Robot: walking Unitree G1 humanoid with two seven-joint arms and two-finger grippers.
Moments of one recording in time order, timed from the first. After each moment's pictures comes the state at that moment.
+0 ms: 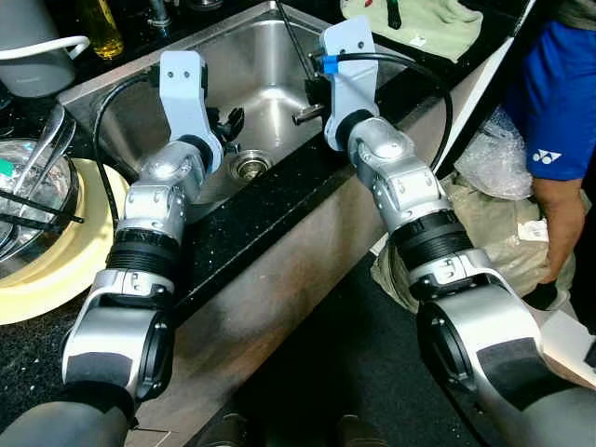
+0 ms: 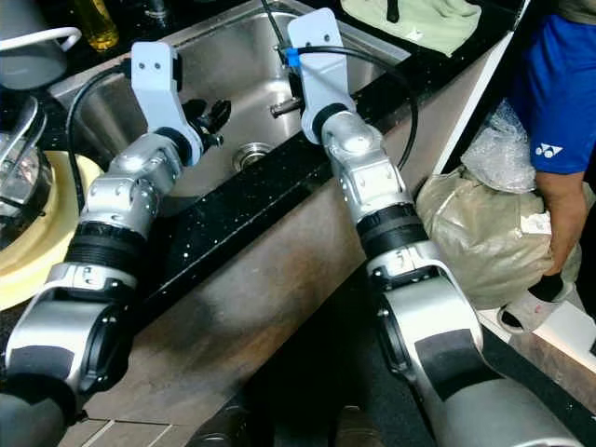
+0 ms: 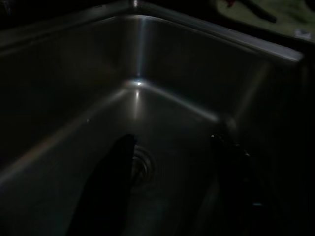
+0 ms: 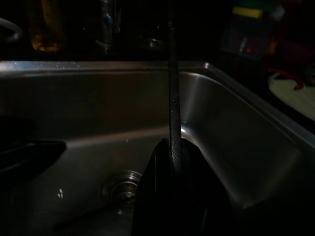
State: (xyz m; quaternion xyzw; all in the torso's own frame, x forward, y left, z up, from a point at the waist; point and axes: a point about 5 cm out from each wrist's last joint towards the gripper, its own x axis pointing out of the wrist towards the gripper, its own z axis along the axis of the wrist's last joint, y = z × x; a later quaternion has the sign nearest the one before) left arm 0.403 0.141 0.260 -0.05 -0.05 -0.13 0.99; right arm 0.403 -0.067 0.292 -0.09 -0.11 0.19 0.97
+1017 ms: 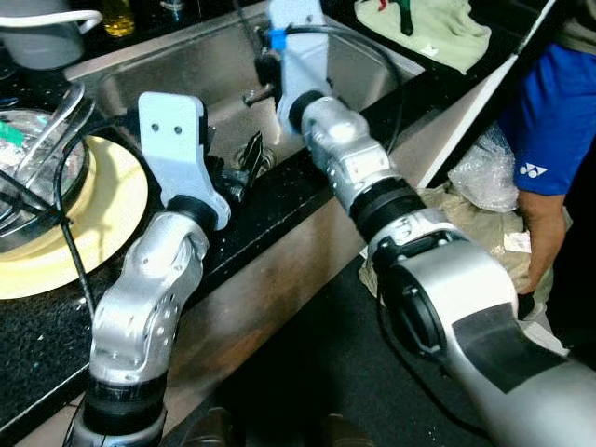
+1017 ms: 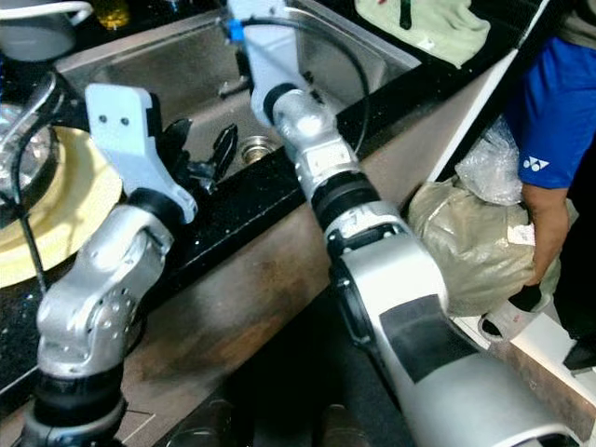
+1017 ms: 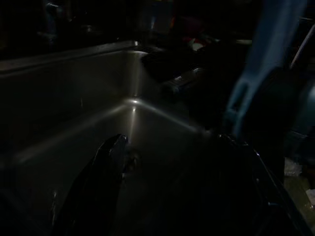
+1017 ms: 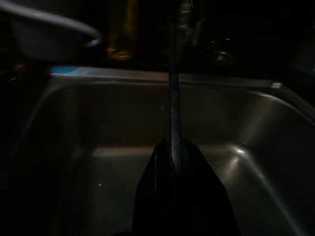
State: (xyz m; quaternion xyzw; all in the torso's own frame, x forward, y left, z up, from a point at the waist) left arm 0.274 0.118 0.256 -0.05 -0.13 -0.13 0.98; right arm 0.405 -0.004 0.297 -0.08 -0.10 0.26 0.96
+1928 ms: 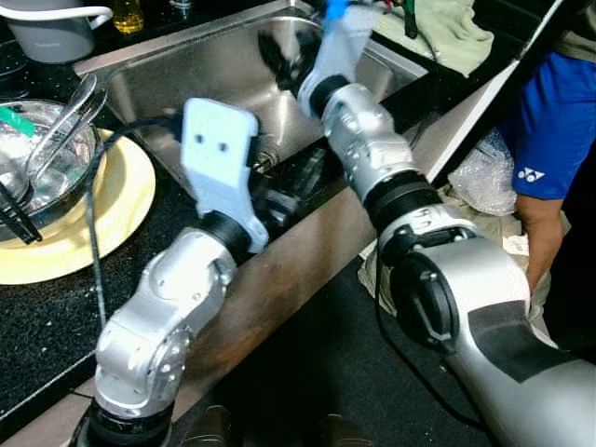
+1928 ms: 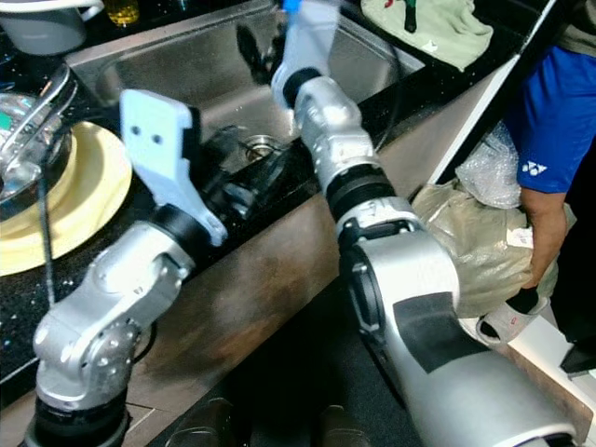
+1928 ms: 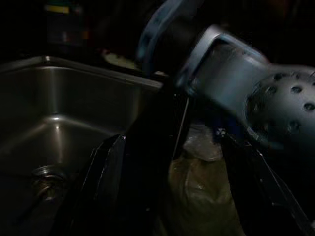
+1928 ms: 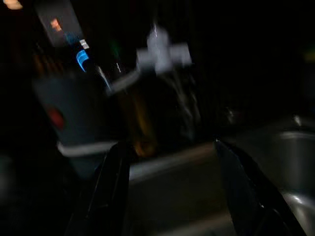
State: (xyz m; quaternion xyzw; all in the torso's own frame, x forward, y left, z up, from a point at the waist) left arm 0.248 0.069 0.269 -0.05 -0.15 -0.29 0.94; right arm 0.406 -0.066 0.347 0.19 -0.22 0.30 0.91
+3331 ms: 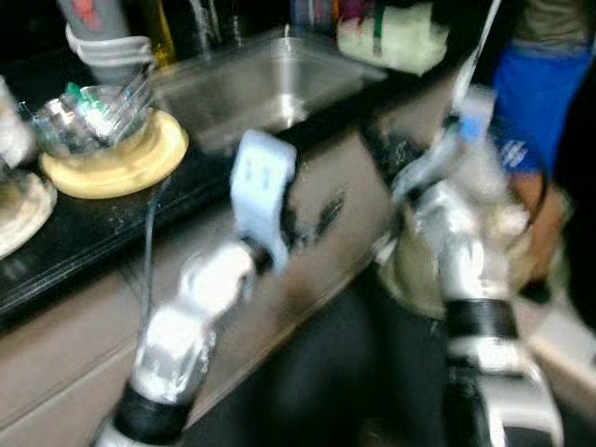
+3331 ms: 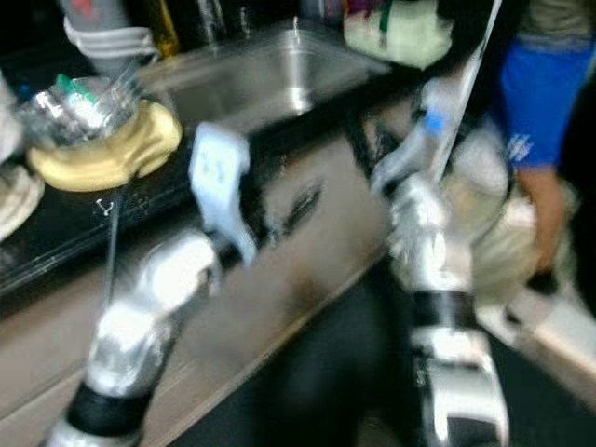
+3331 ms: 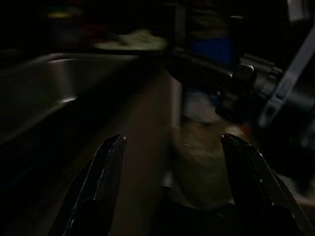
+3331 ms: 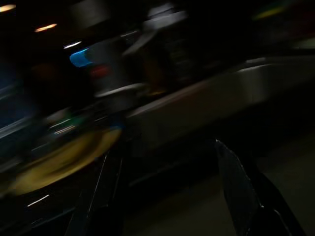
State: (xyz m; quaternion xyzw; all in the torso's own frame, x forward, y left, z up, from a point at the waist) left arm 0.279 0.069 0.223 -0.02 -0.09 -0.31 0.95; right arm 0.366 -0.140 0.225 0.18 -0.09 0.21 0.96
